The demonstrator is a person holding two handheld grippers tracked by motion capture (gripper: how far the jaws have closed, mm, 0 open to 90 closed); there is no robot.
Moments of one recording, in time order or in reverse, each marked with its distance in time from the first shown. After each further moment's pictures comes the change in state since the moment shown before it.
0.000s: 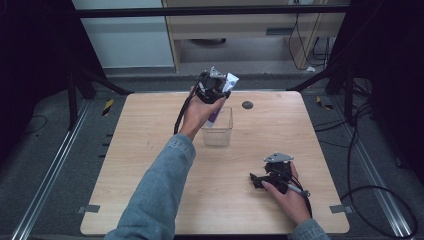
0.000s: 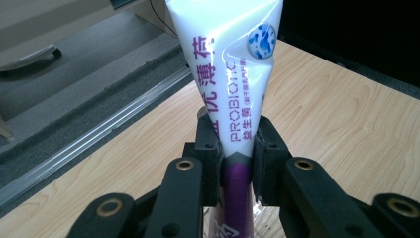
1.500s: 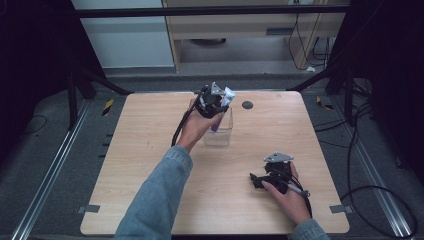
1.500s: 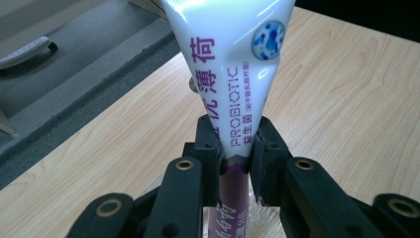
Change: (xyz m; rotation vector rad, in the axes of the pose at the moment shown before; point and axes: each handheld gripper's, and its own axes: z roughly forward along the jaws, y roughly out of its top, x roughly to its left) left arm -0.015 -0.037 0.011 0.074 0.001 0.091; right arm 0.000 0.000 0.000 -0.004 0.000 -0.004
